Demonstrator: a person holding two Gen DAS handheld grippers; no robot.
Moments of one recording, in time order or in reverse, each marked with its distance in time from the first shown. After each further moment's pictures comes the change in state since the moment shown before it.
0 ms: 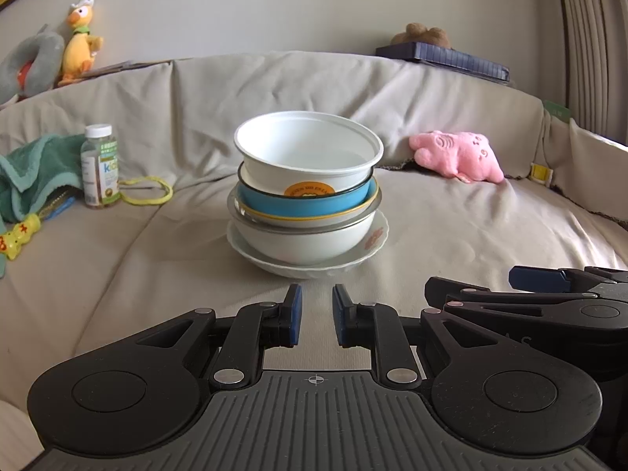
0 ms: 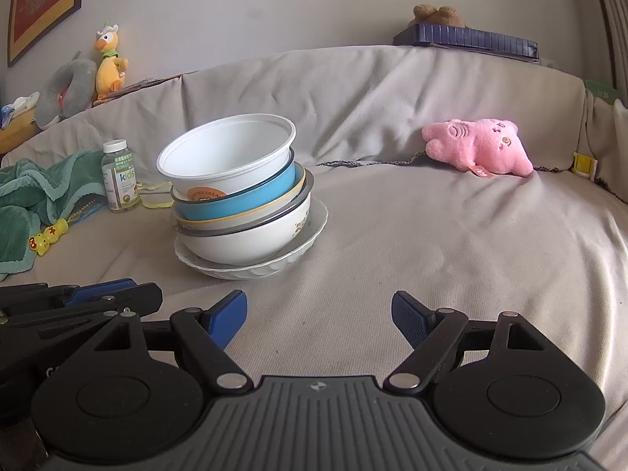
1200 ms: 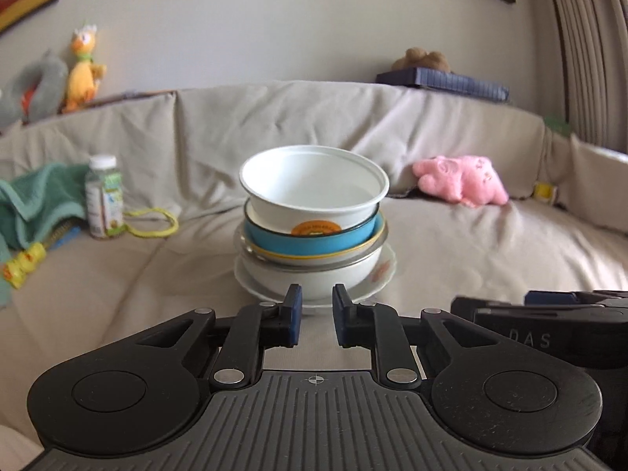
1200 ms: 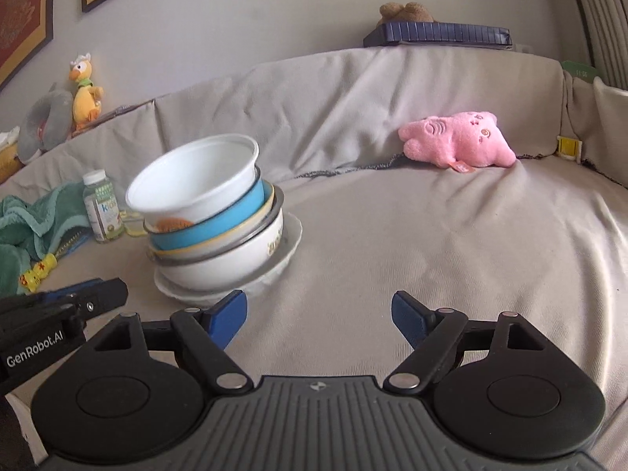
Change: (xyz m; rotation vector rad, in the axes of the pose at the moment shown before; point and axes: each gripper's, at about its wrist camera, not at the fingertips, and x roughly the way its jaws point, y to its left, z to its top) left arm -0.002 -0.004 0.008 0.041 -0.092 0.047; right arm 0.008 -0.017 0.004 0.096 -0.009 -0.026
